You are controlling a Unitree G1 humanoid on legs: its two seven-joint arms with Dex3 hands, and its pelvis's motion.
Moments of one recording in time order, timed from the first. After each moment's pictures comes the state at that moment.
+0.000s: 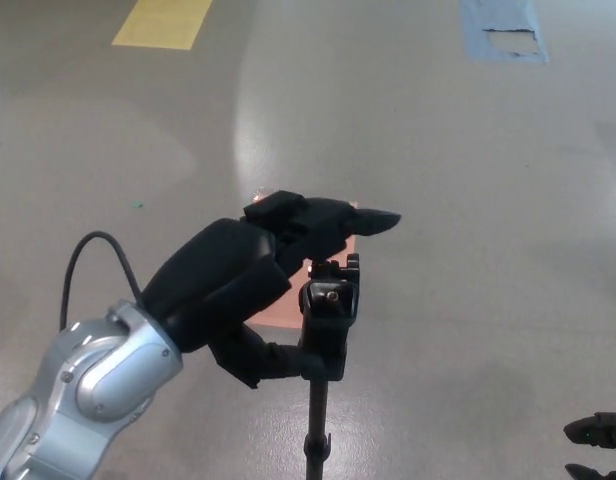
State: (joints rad) left_arm -0.32 0.48 -0.29 -0.11 0.41 -0.33 -0.23; right_arm -0.49 -0.47 0.17 1.25 -0.26 -0.09 0.32
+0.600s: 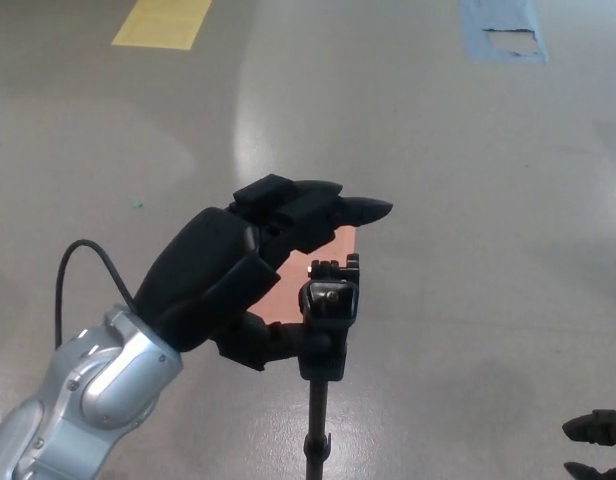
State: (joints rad) left_arm -0.32 0.43 -0.26 -0.01 0.47 -0.49 -0.05; right_arm -0.49 -0.47 0.17 1.25 -0.27 -0.09 0.31
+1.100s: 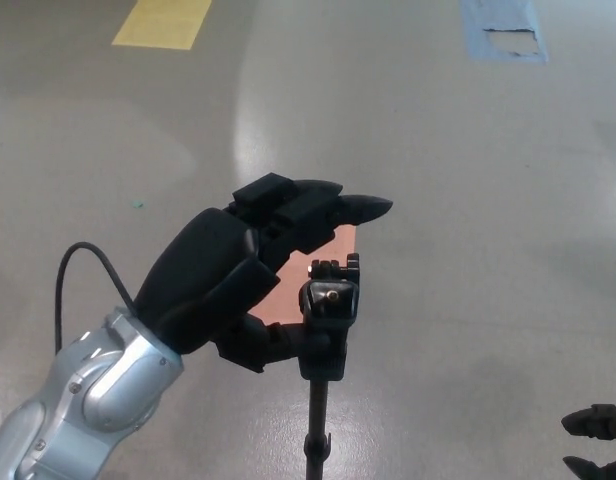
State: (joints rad) left_arm -0.32 0.43 -0.26 0.01 0.49 -0.51 -0.02; right_arm -0.51 -0.47 0.17 1.25 -0.27 -0.09 0.31
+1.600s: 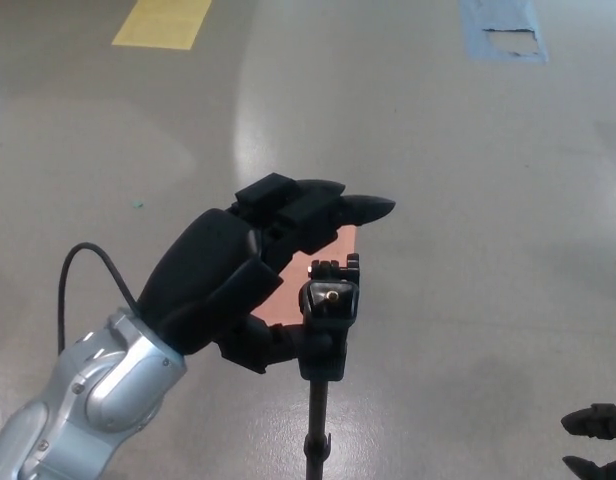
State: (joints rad) left_arm -0.32 0.42 -0.26 0.00 0.50 -0.51 -0.02; right_arm -0.51 -0.47 0.18 1.25 -0.27 -0.09 0.31
